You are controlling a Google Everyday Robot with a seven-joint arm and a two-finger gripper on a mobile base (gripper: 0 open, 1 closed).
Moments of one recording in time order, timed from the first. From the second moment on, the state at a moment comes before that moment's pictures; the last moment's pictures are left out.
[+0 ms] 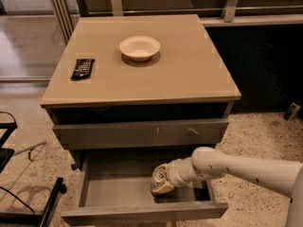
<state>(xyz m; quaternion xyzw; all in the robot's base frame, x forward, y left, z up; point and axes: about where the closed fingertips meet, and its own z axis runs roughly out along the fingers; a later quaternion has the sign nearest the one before) 0.507 -0.031 0.421 -0.63 0.68 0.22 0.30</state>
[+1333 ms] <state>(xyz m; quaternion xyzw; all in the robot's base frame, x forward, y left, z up) 0.506 -0.030 0.412 -0.63 0.69 0.22 0.30</state>
